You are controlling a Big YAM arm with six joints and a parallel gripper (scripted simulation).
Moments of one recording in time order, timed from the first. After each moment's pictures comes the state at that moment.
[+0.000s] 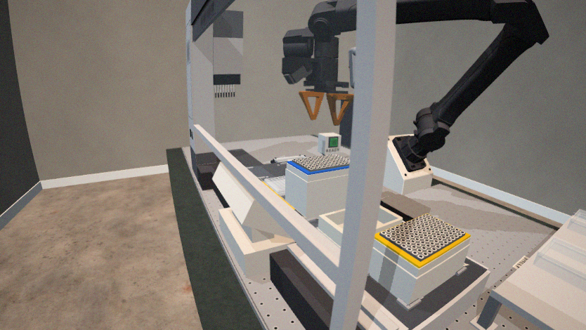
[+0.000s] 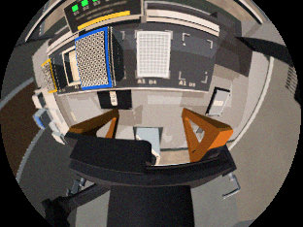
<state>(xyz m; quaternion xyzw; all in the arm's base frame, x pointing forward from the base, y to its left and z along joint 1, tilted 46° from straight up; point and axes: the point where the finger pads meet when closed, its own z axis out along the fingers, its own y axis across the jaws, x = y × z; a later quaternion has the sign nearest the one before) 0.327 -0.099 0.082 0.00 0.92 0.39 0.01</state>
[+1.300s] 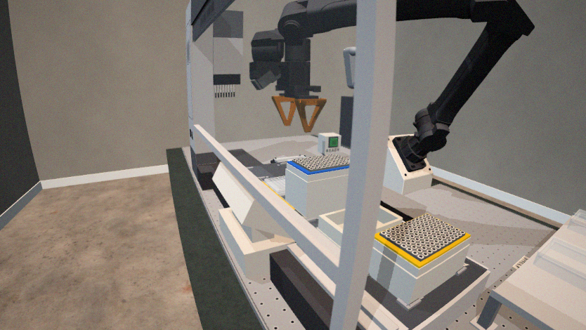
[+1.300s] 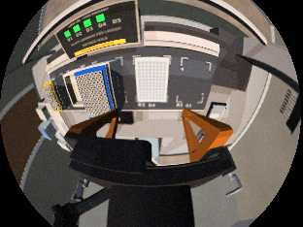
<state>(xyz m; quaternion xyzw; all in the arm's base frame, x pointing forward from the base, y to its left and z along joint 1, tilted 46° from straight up) 0.402 -0.094 0.073 0.00 0.92 0.39 0.01</state>
